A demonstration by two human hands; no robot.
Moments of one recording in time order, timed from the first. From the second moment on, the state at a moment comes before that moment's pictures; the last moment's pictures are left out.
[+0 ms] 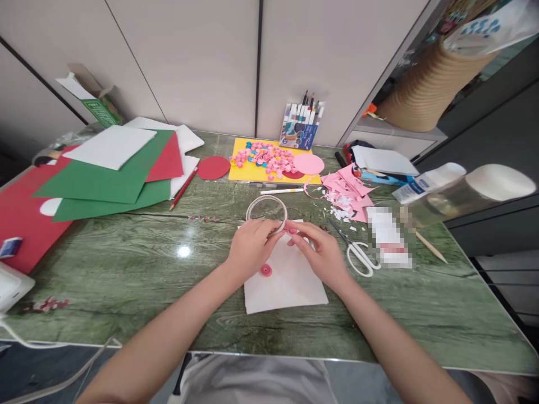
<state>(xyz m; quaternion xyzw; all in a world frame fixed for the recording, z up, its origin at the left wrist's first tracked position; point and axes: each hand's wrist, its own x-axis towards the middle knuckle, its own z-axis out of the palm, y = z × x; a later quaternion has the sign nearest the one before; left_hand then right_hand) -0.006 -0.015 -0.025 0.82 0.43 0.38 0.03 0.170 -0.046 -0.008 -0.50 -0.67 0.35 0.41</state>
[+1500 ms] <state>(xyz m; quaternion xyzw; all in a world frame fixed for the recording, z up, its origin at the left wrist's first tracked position) -0.006 -0.014 -0.027 0.82 0.41 0.40 0.06 0.178 -0.038 -0.007 -0.47 -0.63 0.44 0.43</state>
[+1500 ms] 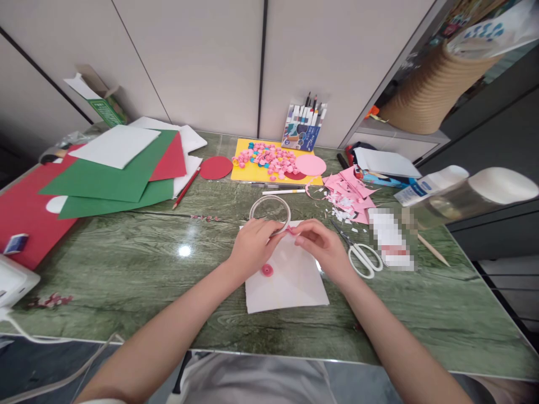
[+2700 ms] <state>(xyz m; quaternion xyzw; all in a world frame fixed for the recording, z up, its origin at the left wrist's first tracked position) 0.002 -0.029 -0.023 0.86 0.34 0.38 -0.02 0.163 -0.052 -0.005 -0.56 -0.74 0.01 0.38</state>
